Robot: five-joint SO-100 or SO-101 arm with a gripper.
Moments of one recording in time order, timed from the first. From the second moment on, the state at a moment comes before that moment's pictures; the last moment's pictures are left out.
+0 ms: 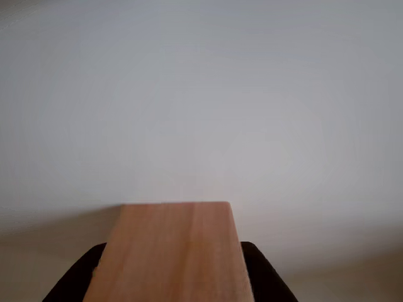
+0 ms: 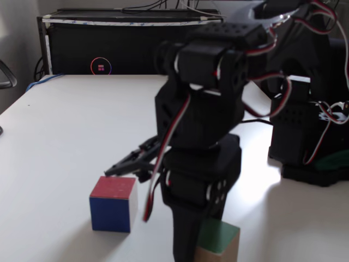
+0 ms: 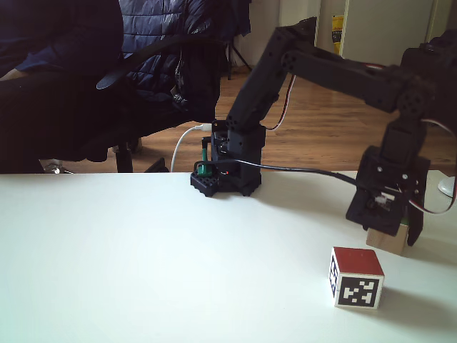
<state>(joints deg) -38.1 60.0 69.5 85.9 -6.9</state>
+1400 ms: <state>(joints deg) -12.8 76.6 64.7 92.8 -6.7</state>
